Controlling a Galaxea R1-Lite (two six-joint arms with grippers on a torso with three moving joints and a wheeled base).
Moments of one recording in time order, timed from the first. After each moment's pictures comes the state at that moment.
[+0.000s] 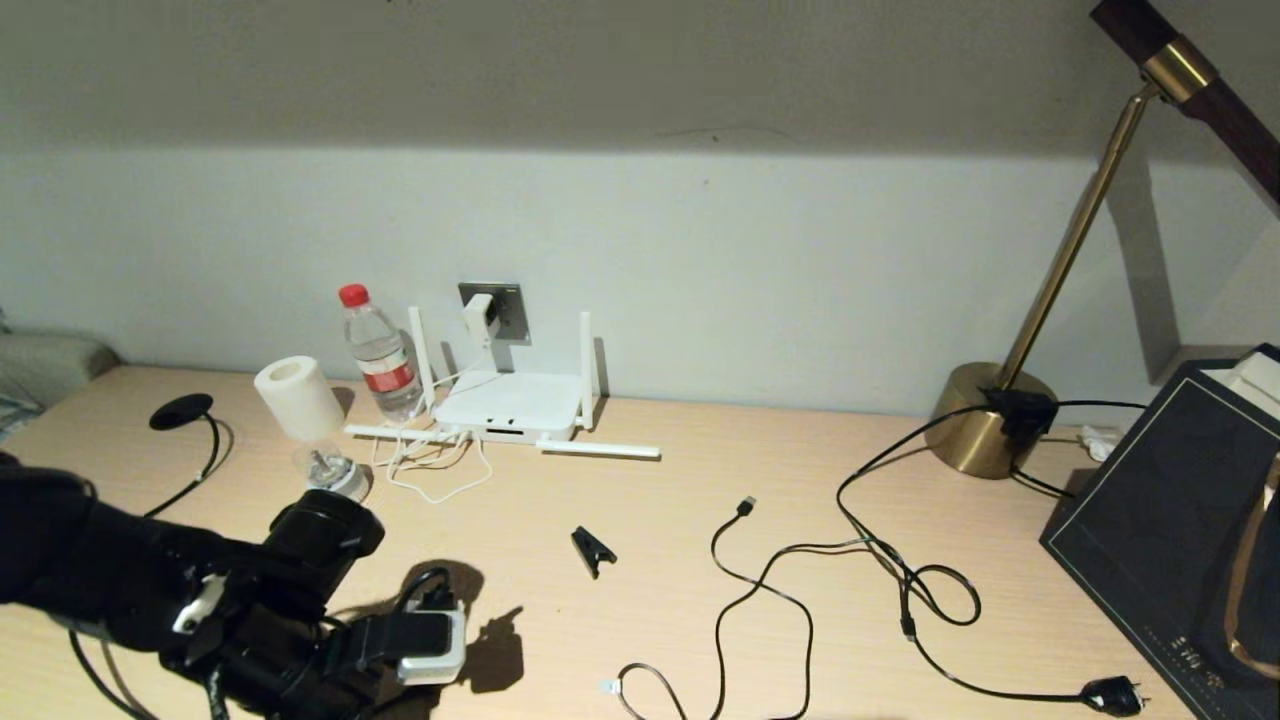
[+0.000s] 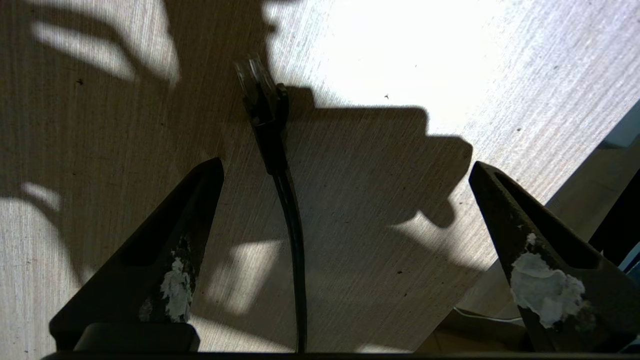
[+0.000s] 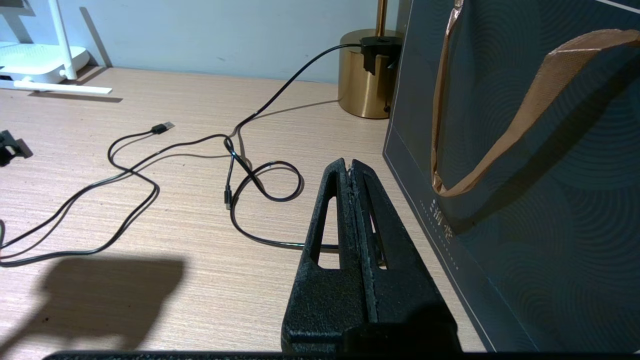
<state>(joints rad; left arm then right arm) -0.20 1.80 -0.68 0.20 -0.11 1.10 -0.01 0.00 0.00 -0.09 0.01 0.00</state>
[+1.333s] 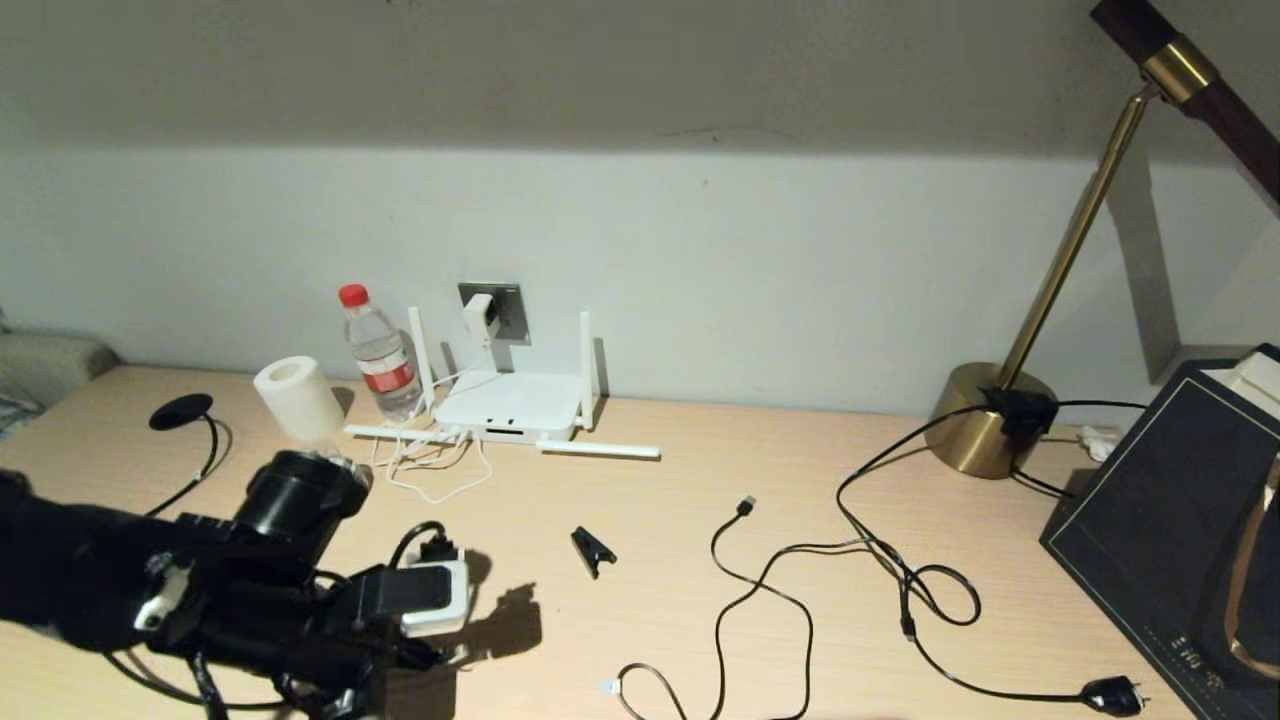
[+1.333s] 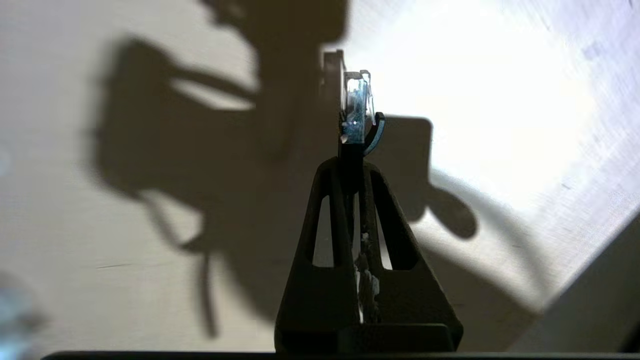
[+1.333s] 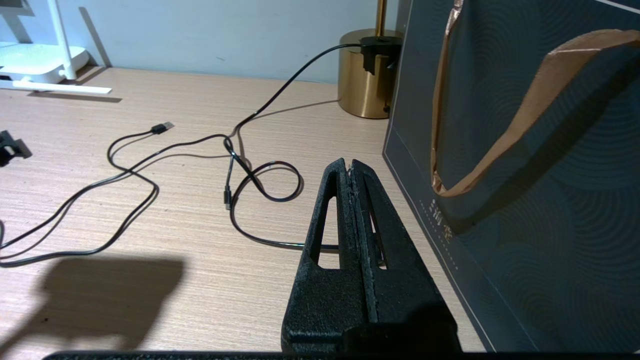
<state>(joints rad) -0.21 1.71 -0.71 0.09 -0.17 1.10 -0.01 0.00 0.00 -0.09 0.01 0.00</state>
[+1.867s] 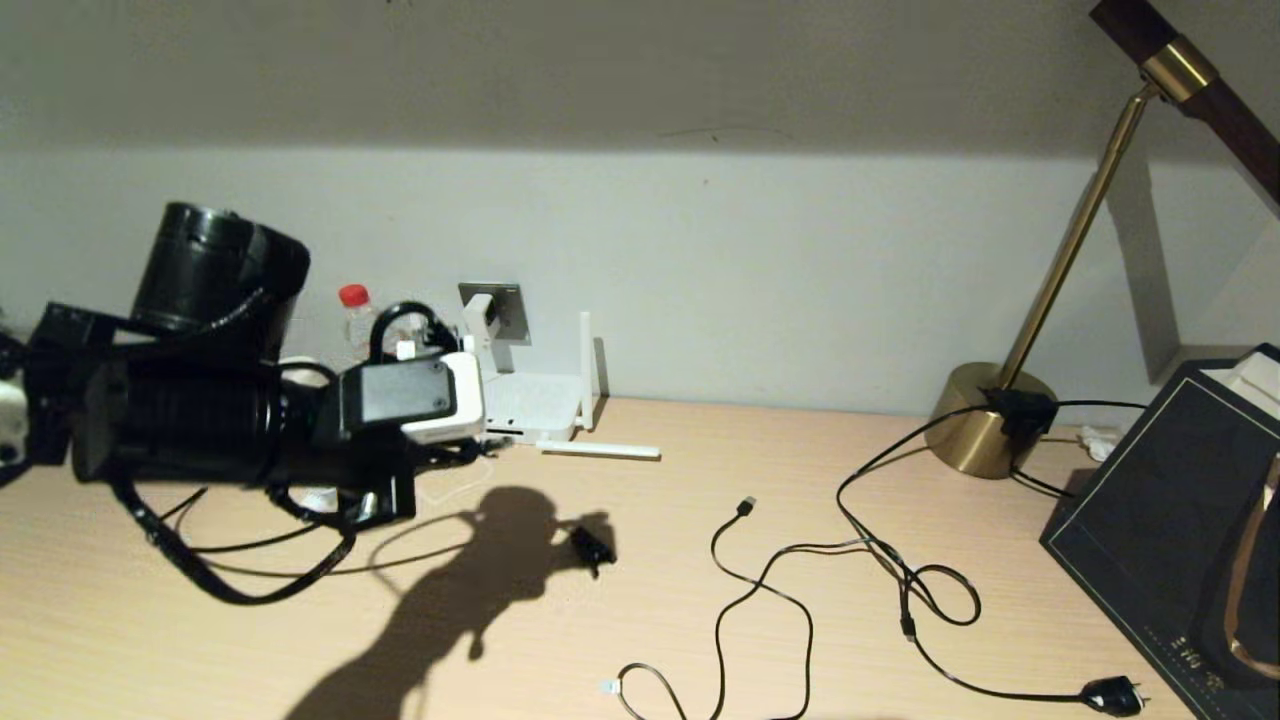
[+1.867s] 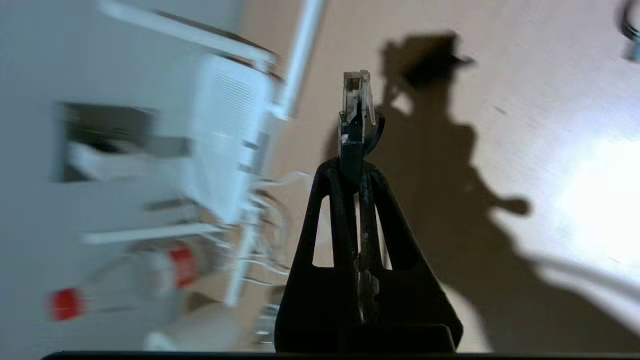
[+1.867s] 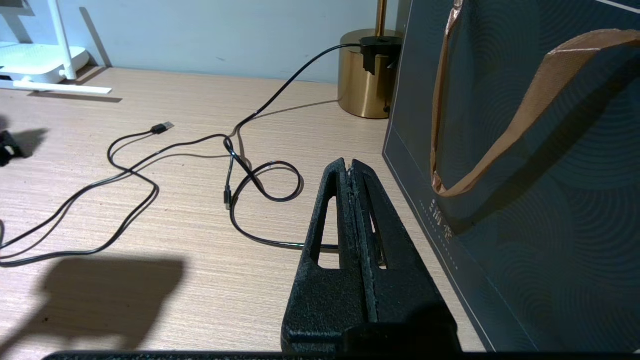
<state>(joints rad) -0.36 1.55 -1.16 0.23 -0.11 1.11 -0.01 0.00 0.00 -0.09 0.01 0.00</state>
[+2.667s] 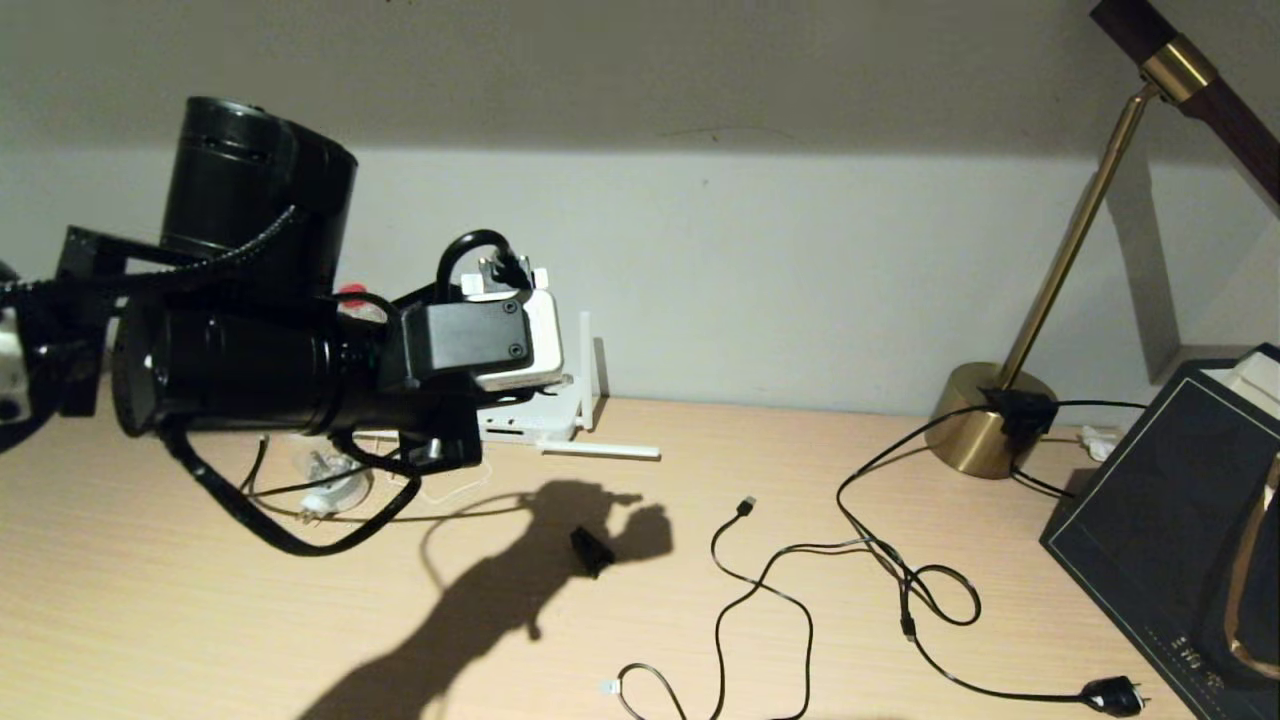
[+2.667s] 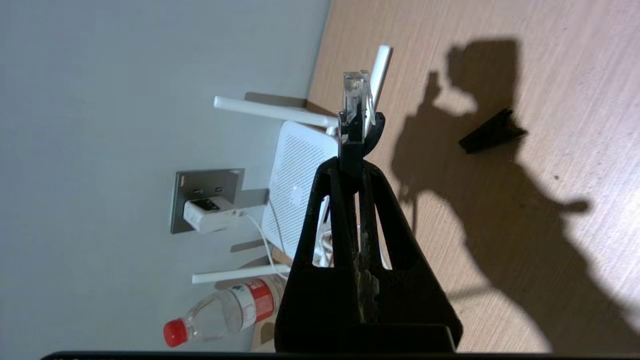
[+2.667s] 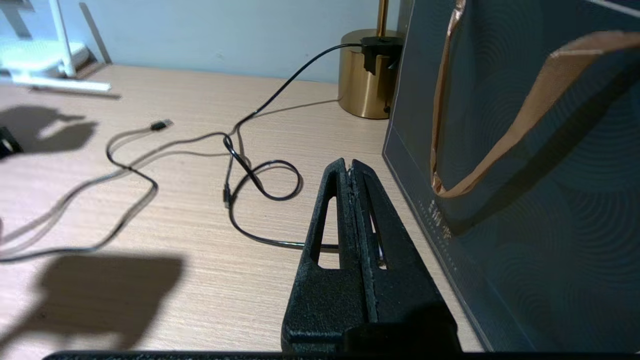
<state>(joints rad) -0.53 1.56 -1.28 0.19 0.02 1.11 -0.01 0.00 0.00 -0.09 0.01 -0.03</state>
